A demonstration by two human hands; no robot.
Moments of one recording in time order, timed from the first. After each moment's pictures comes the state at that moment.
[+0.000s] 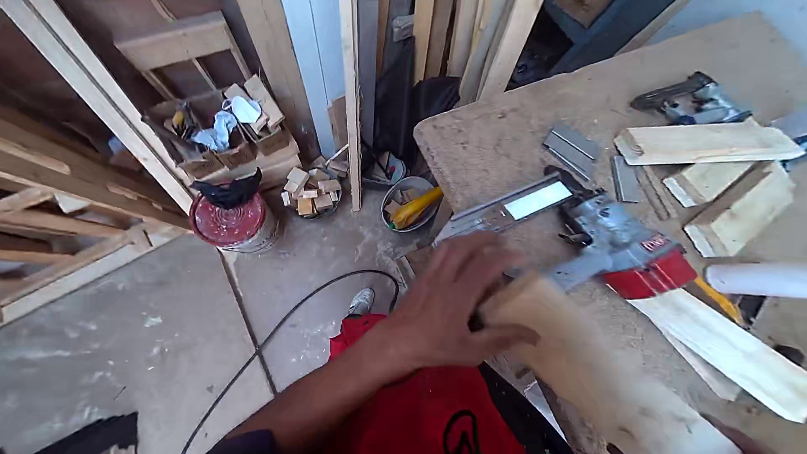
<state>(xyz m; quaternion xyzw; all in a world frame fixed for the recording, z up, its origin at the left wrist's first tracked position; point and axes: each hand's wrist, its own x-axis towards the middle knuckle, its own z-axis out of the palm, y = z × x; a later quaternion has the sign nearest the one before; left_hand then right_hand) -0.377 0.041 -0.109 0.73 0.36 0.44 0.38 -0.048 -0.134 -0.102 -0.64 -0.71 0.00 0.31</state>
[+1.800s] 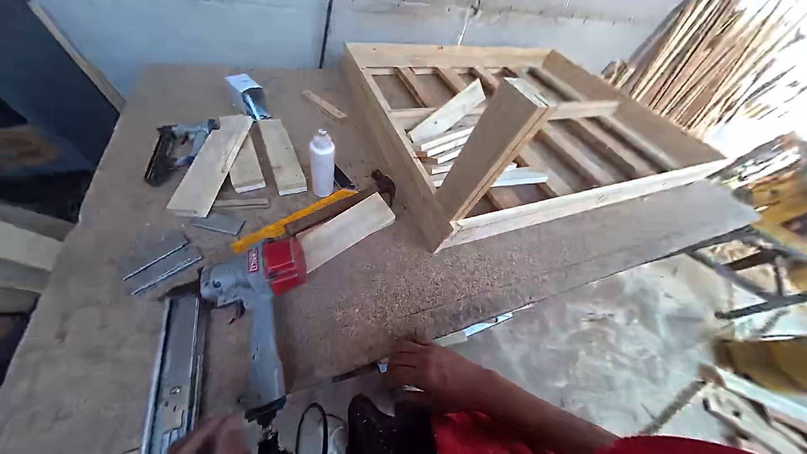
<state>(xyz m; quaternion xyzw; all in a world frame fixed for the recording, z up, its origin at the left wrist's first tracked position) -0.251 0.073 -0.152 0.79 0.25 0.45 0.34 -0.036 -0.203 -0.177 -0.75 -0.61 0.15 0.20</state>
